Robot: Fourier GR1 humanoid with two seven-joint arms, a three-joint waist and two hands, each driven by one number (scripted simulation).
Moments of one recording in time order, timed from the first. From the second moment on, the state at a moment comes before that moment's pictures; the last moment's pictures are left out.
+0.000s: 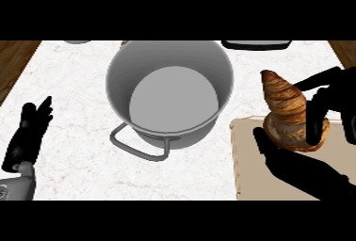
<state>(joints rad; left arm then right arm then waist) -0.11 0.29 0.16 -1.46 -0.20 0.04 0.40 -0.52 -0.23 0.22 -2.29 1.01 0.39 0.80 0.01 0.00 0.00</state>
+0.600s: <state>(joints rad) -0.11 0.28 0.16 -1.45 -0.20 0.03 0.39 -0.92 -0.02 0.22 -1.83 0.98 0.40 0.92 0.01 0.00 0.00</state>
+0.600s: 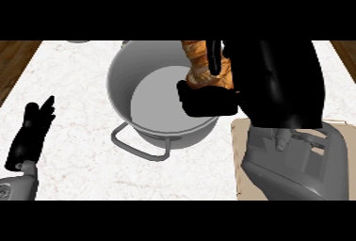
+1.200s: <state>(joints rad) -0.14 0.26 0.15 -1.44 -0.23 0.05 0.39 -1.00 0.00 0.26 -1.37 0.79 0.15 0.92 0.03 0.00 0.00</state>
